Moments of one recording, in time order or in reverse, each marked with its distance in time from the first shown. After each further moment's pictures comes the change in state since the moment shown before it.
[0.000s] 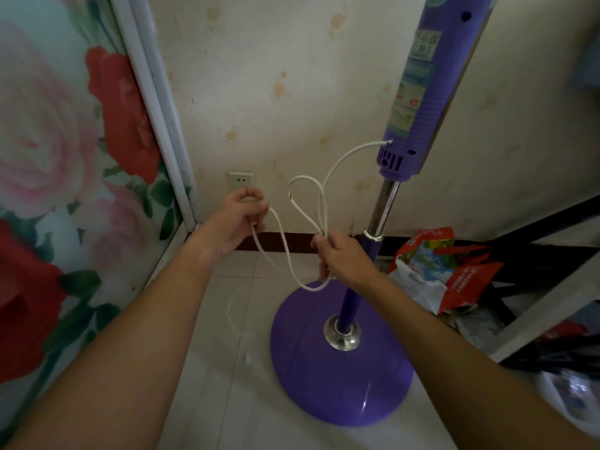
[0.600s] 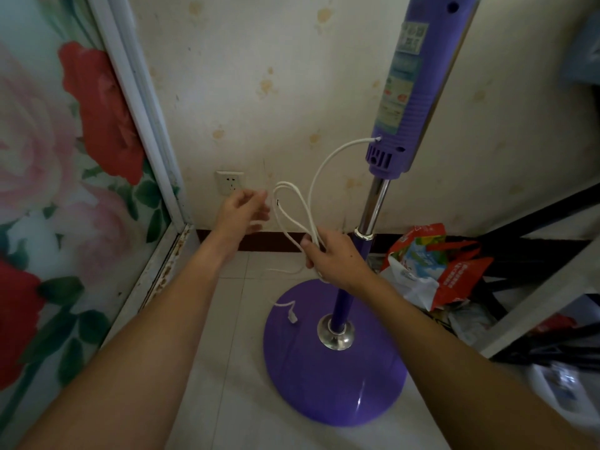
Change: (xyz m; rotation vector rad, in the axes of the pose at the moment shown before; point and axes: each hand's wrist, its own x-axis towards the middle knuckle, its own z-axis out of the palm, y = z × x) left_hand 0.008 -0.020 0.025 0.247 0.166 0.113; right_hand 0.002 0.004 -0.003 -0.094 0.033 -0.158
